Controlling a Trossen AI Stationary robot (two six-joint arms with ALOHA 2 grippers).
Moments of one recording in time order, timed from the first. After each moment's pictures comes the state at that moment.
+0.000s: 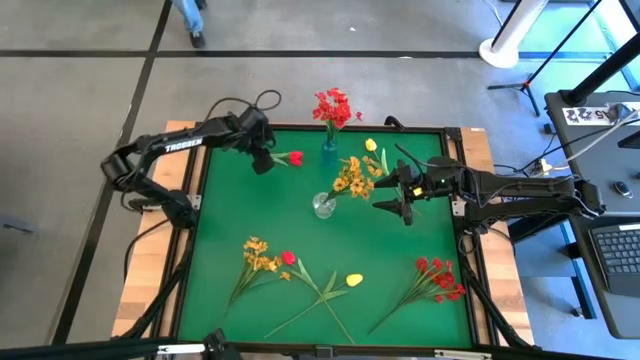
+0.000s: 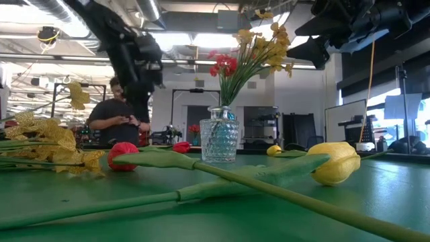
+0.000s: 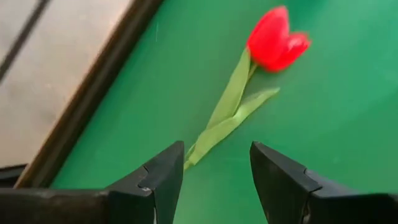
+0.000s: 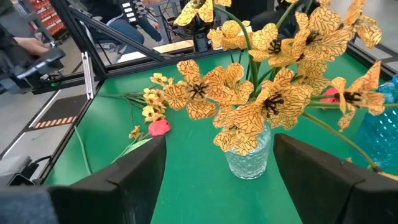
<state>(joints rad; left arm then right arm) 0.74 1.47 0.93 -0.58 -0.06 0.23 -0.16 0.87 0.57 0.00 -0.22 0.14</state>
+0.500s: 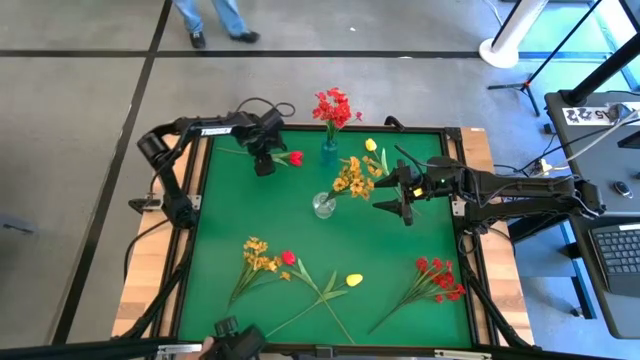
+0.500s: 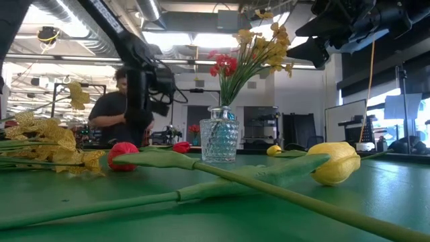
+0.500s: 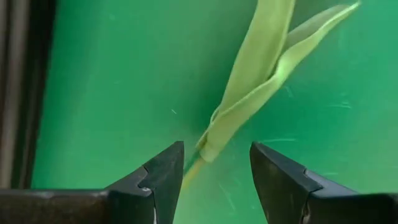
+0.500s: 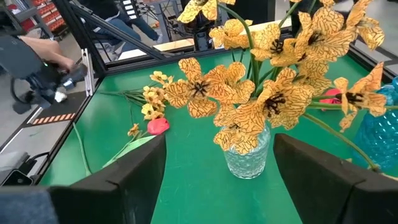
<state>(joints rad) 0.76 1.80 1.09 -0.73 -0.15 0.38 -0.16 0.87 0.57 0.00 -0.22 0.13</state>
